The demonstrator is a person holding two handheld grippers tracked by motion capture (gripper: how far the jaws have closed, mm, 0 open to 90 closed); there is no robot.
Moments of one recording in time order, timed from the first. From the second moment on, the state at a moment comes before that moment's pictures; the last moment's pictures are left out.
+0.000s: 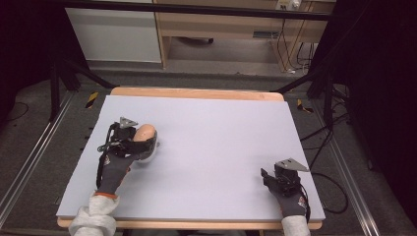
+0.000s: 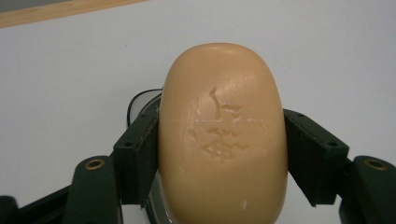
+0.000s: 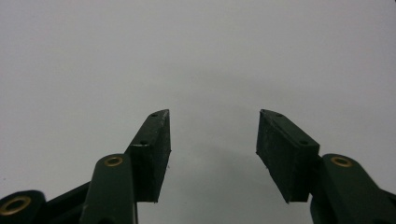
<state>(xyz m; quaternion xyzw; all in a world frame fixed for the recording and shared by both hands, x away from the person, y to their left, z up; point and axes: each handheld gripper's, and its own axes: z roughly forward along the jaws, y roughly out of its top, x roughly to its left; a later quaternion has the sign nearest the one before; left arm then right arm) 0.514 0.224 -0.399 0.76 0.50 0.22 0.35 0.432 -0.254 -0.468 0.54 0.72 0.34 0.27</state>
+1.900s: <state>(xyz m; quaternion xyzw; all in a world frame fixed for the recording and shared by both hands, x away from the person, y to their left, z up) 0.519 0.222 -0.422 0.76 0.52 0.21 0.34 0.432 -0.252 -0.468 0.54 0.72 0.34 0.27</state>
